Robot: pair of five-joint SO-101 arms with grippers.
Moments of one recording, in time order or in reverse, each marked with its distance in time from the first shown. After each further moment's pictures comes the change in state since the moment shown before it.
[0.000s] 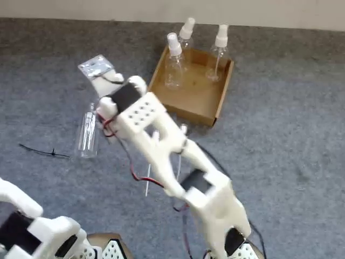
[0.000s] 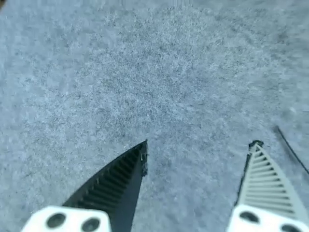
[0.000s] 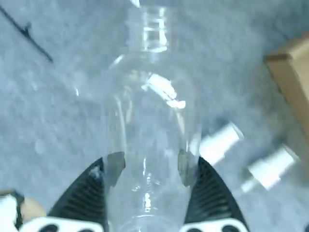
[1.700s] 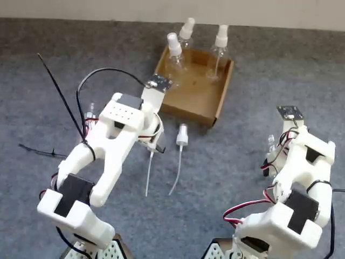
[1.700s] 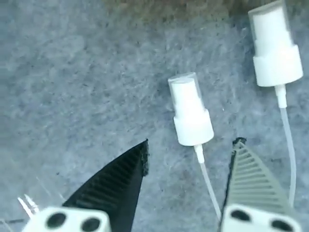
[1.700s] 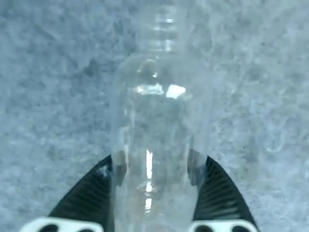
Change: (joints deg) left arm 76.0 14.9 -6.9 19.5 17.0; right arm 75.3 -24.9 76.1 -40.6 40.4
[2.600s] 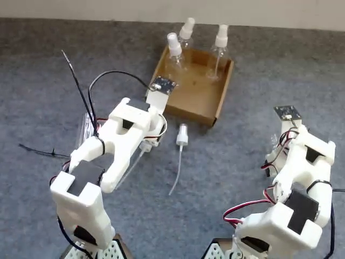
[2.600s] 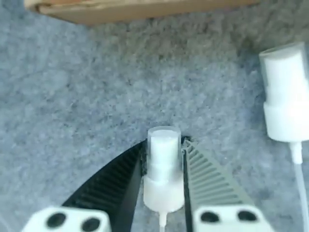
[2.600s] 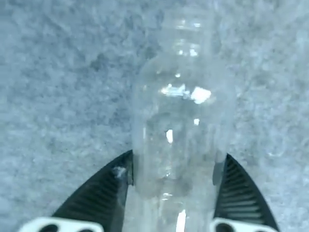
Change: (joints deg) left arm 0.5 10.2 -0.5 -11.8 2.5; right arm 0.1 0.0 0.0 1.3 3.8
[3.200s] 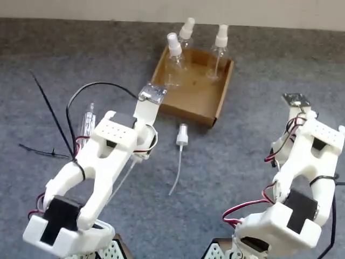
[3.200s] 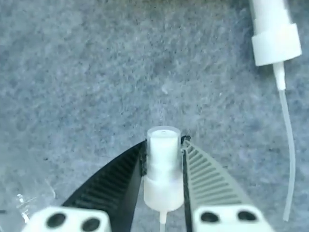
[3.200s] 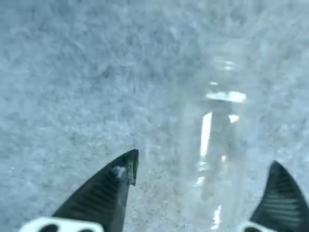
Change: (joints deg) left arm -0.3 -23.8 17.5 3.0 0.0; right arm -1.8 0.1 -13.6 13.5 -3.8
